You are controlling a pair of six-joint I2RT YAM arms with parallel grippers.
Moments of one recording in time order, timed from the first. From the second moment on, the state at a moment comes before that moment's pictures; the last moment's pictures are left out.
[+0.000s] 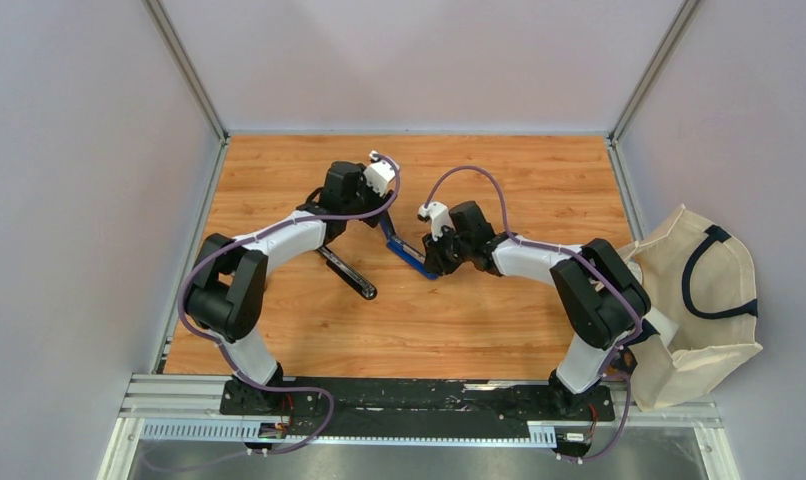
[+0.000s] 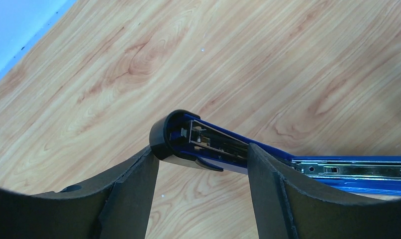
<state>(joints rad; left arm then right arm) -0.44 1.71 1.08 0.11 0.09 0.34 0.59 1.73 0.92 0.02 -0.37 -0.05</state>
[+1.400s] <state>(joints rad) -0.41 1.91 1.43 -0.41 -0.06 0.48 0.63 1.72 0.91 0.00 -0.24 -0.09</state>
